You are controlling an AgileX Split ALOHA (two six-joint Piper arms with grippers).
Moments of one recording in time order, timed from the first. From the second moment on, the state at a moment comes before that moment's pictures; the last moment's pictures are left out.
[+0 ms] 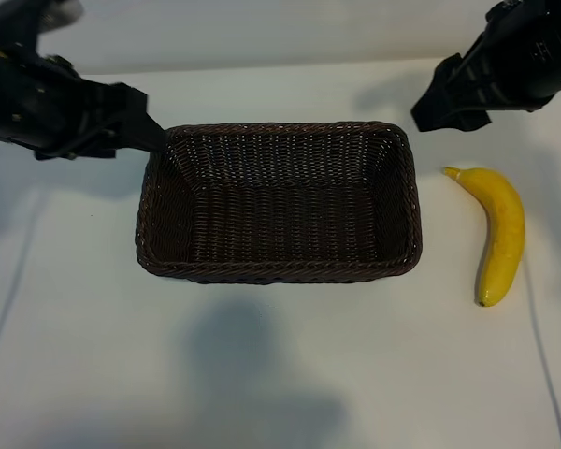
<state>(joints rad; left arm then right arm) -0.14 1.47 -1.12 -0.53 0.79 0.25 0.32 1.49 -1.30 0.35 0.93 -0.34</state>
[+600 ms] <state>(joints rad) -0.14 1.28 -0.96 -0.55 0.80 0.31 0.29 1.51 -1.30 0.05 1.02 -0.14</state>
